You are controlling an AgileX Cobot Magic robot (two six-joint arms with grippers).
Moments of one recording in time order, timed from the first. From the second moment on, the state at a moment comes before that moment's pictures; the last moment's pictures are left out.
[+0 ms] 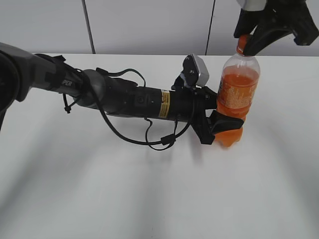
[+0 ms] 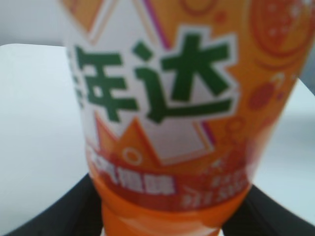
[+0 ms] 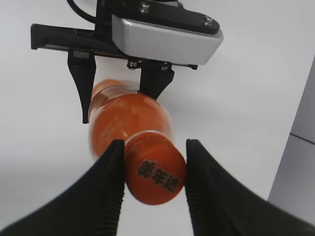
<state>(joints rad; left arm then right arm) -0.60 2.41 -1.54 1.25 -0.91 -0.82 0.37 1.72 -1.68 0.14 1.25 -1.57</state>
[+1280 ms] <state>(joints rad) -0.60 2.41 -1.54 1.25 -0.91 -0.82 0.37 1.72 -1.68 0.16 1.25 -2.12</state>
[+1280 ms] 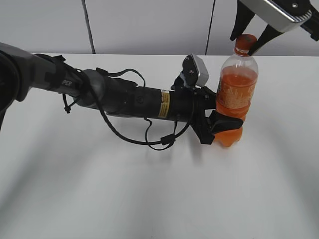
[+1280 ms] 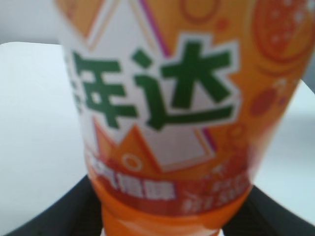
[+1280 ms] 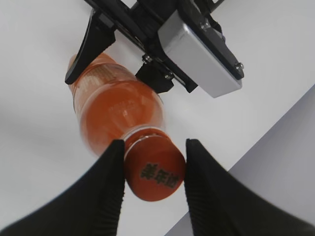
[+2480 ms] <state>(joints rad) -0.60 2.41 -1.54 1.26 -0.91 -0.82 0.37 1.72 -1.68 0.15 1.25 -2.51</state>
